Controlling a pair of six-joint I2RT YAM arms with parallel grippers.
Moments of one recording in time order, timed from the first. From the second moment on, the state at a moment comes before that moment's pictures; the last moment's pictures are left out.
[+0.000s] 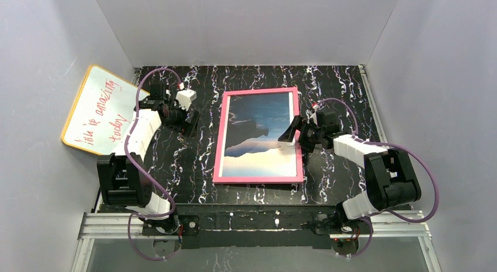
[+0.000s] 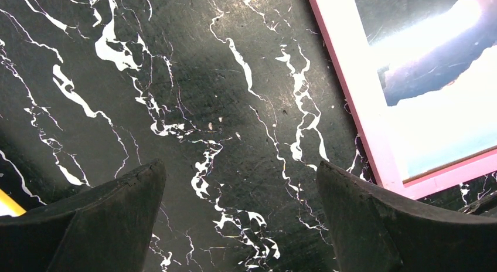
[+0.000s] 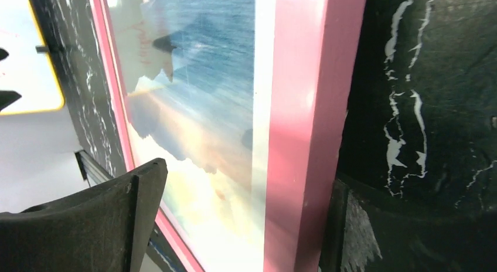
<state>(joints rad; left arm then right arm) -0.01 1.50 1.19 -0.80 0.35 0.43 0.28 1.47 0.68 -0.02 -0.50 0.67</state>
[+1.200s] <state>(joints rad) 0.06 1.44 0.33 0.70 0.22 0.00 0.22 1.30 0.43 0.39 0.56 0.32</state>
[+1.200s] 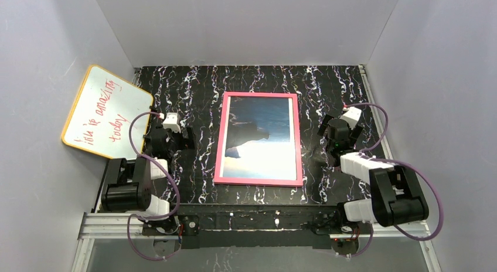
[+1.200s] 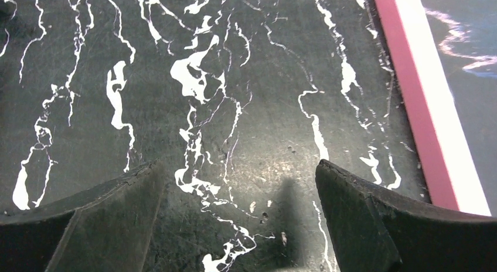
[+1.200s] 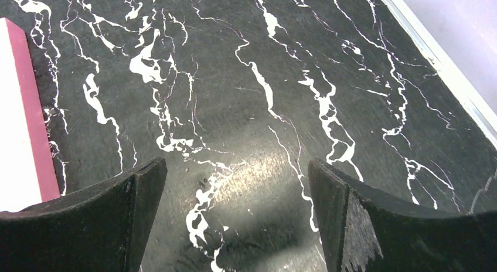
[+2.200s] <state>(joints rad) 0.01 1.68 0.23 1.16 0.03 -0.03 0.06 1.56 0.14 1.15 0.26 0.13</state>
